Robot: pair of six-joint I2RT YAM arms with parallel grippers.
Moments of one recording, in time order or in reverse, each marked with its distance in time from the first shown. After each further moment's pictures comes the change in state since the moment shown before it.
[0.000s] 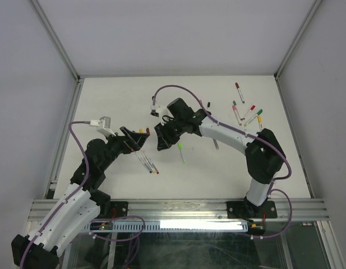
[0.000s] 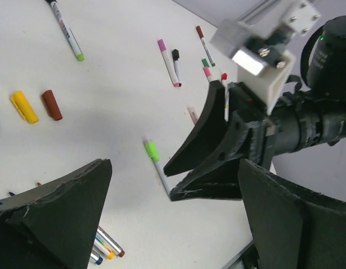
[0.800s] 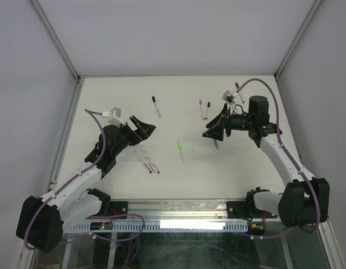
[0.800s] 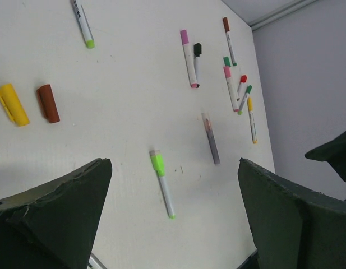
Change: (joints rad) left arm 0.000 0.348 0.024 0.212 -0.004 -0.109; right arm -0.675 -0.599 -0.533 0.279 -0.673 -0.138
